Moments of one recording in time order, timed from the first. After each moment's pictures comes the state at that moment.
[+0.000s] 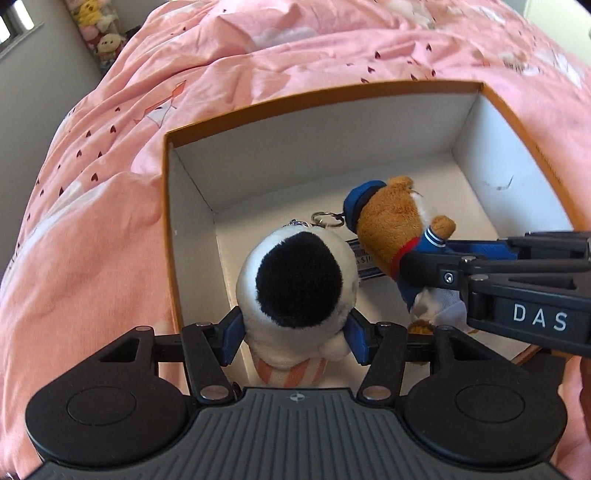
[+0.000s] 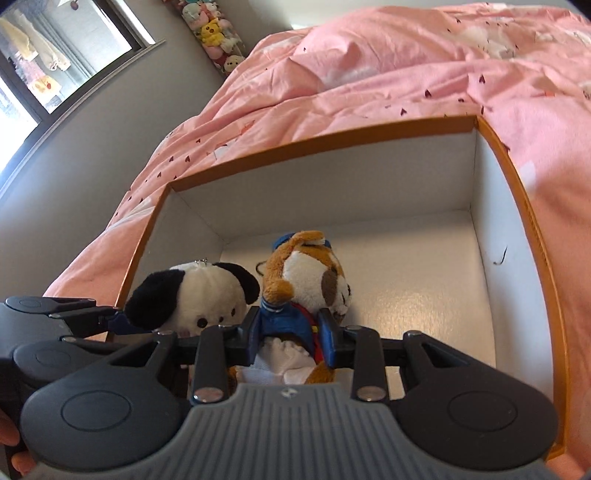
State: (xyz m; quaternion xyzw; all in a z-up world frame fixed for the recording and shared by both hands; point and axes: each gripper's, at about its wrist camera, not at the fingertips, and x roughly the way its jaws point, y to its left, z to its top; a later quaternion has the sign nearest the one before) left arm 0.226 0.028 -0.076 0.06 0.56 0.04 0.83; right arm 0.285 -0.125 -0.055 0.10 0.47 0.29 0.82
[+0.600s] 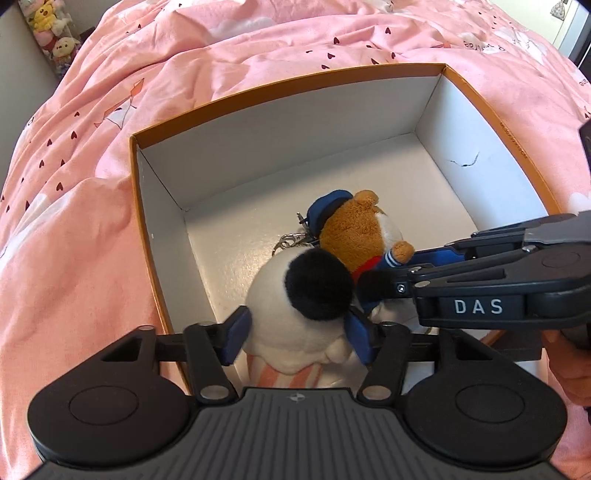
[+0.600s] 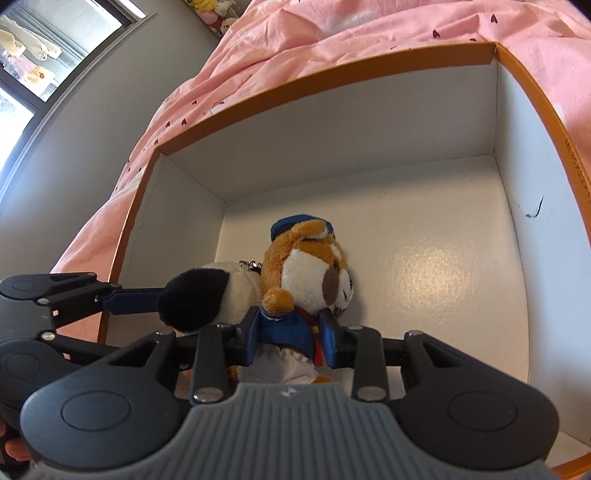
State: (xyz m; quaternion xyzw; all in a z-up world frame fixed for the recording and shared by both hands) left arm 0.225 0.036 -0.072 0.05 0.57 -0.04 0.82; right arm 0.296 -0.107 -0.079 0.10 0.54 0.31 0.78
